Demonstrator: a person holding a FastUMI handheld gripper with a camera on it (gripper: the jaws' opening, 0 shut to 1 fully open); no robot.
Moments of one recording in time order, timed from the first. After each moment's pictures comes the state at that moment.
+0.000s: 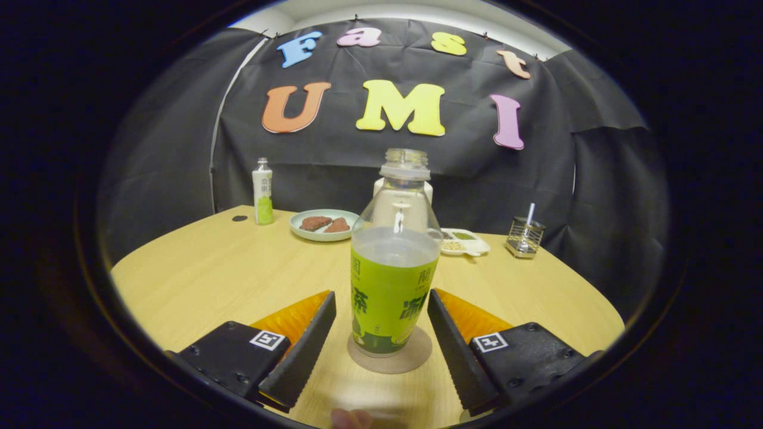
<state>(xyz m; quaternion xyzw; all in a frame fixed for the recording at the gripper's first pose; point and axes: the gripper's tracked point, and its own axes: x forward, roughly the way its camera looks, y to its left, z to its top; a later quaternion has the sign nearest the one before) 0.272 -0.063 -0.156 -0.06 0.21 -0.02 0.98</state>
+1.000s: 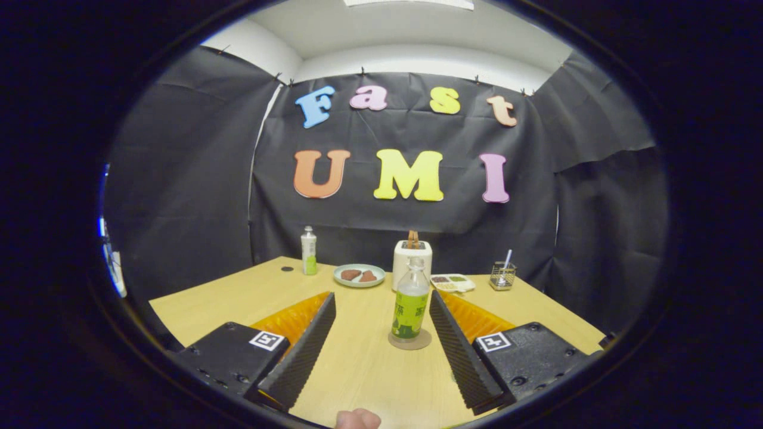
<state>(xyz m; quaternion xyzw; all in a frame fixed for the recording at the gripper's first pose) 0.077 -0.006 -0.018 -0.04 0.08 0.01 1.00</state>
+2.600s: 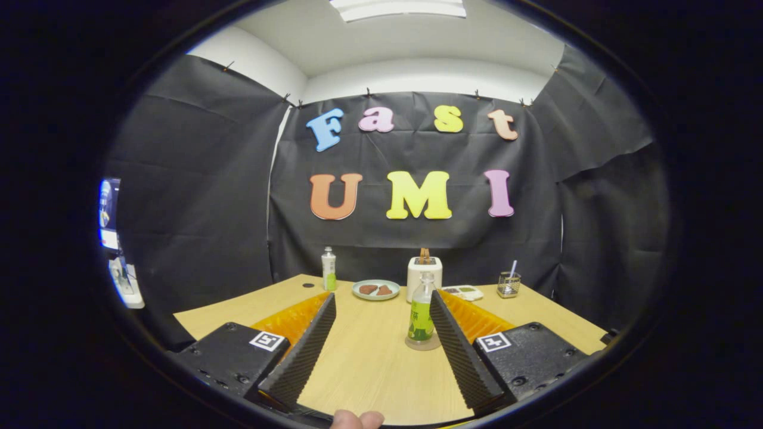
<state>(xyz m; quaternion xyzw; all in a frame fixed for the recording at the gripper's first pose) 0.027 0.011 -0.002 -0.03 0.04 0.04 1.00</state>
